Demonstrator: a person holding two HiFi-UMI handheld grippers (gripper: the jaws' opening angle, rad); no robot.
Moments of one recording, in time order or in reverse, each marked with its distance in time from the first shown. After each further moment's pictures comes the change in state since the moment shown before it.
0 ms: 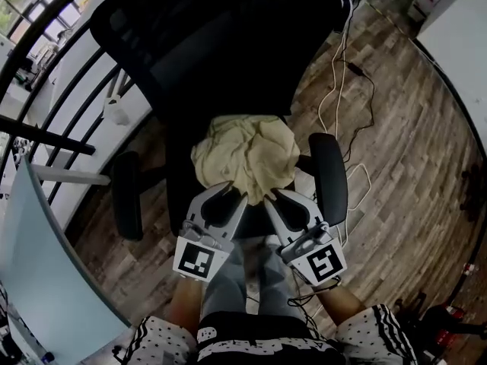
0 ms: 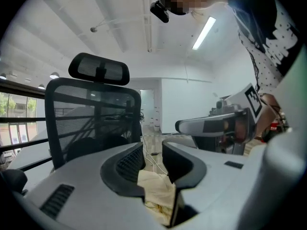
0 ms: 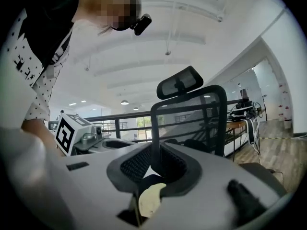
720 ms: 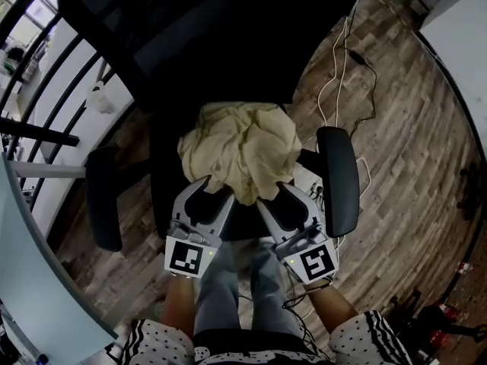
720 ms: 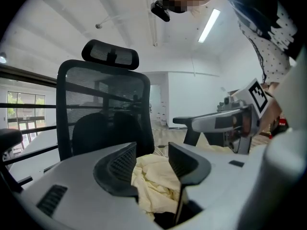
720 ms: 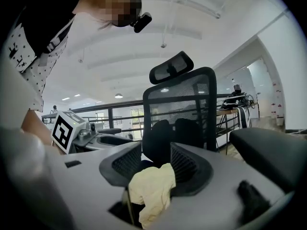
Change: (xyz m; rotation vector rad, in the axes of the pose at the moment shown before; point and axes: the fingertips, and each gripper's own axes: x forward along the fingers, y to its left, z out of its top) left arm 0.012 0.025 -0.098 -0.040 0.057 0.087; right arm 0.009 -0.029 -0.096 -0.005 0.074 -0.072
